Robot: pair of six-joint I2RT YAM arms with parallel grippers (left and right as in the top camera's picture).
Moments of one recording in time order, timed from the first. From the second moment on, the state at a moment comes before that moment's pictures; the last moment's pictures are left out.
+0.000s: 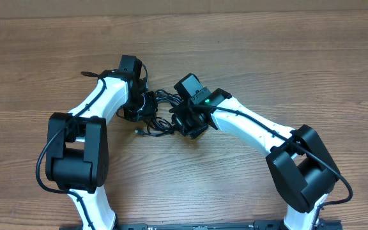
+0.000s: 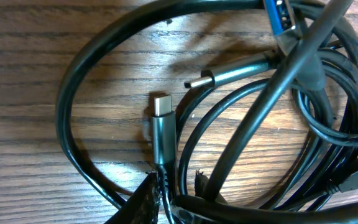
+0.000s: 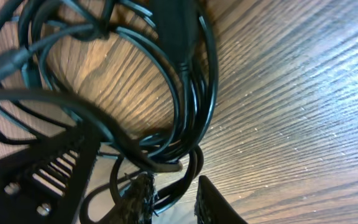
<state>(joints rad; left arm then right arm) -0.16 2.00 1.33 -0.81 0.28 -0.34 0.68 1.94 1.35 -0.61 -0.29 1.60</state>
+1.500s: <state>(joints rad) -0.16 2.00 1.33 -0.76 0.28 -0.34 0.67 1.94 1.35 -0.66 -0.41 1.49</state>
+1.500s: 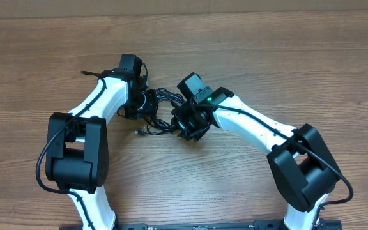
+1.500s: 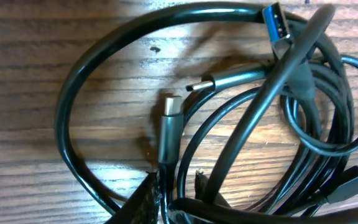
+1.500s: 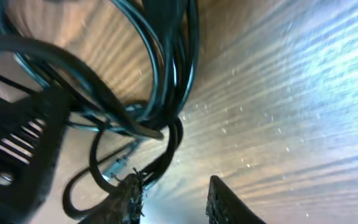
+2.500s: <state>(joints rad) -0.16 2.00 1.33 -0.75 0.28 -0.34 0.66 1.87 1.35 -0.68 -0.06 0.82</state>
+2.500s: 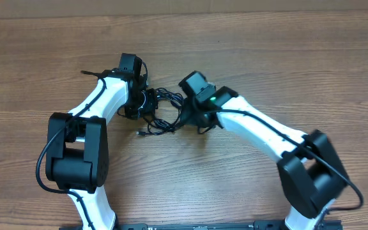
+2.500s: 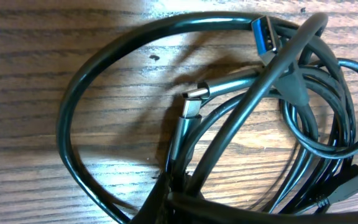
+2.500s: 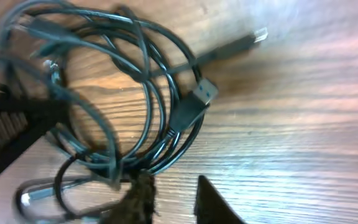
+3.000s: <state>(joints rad) -0.16 2.00 1.33 -0.75 0.28 -0.34 0.70 1.82 1.33 -0.65 -0.14 0.28</state>
